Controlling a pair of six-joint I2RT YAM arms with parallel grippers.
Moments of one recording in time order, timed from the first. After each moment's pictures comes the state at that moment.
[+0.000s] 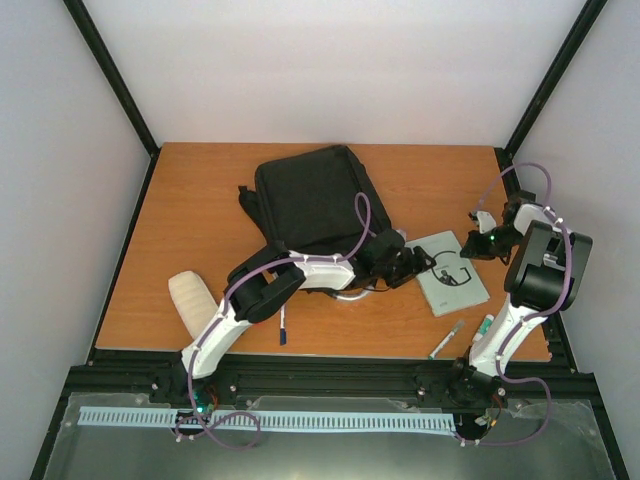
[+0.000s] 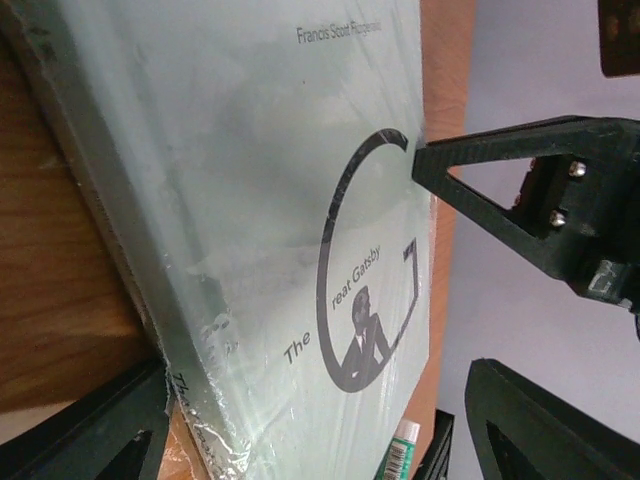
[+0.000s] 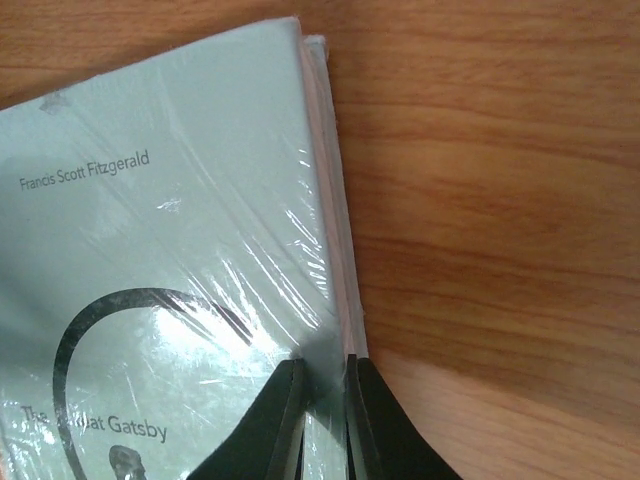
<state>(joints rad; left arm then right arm) -1.02 2.32 1.55 0.22 0.24 -1.32 -0.38 1.94 1.24 -0.87 -0.44 -0.48</state>
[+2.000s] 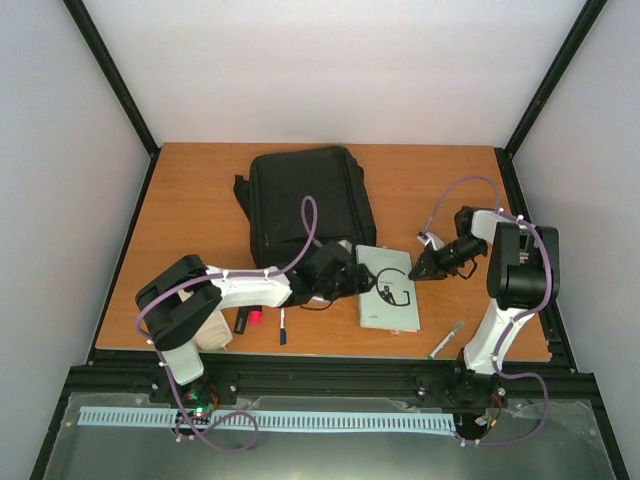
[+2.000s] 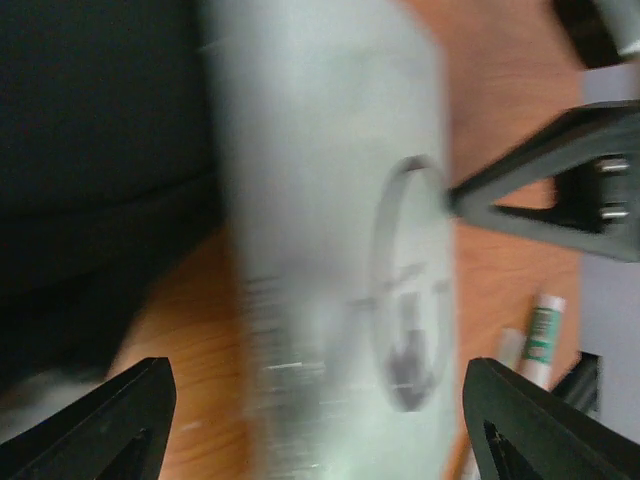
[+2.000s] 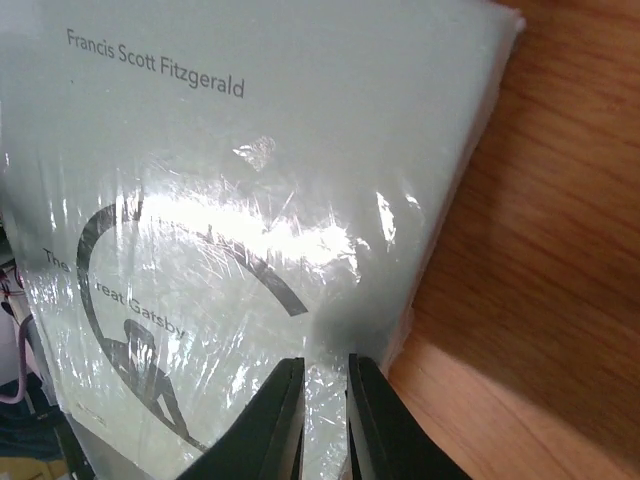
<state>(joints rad) -0.98 1.74 0.98 0.07 0.09 -1.09 -0.10 1.89 1.10 -1.03 -0.72 -0.45</state>
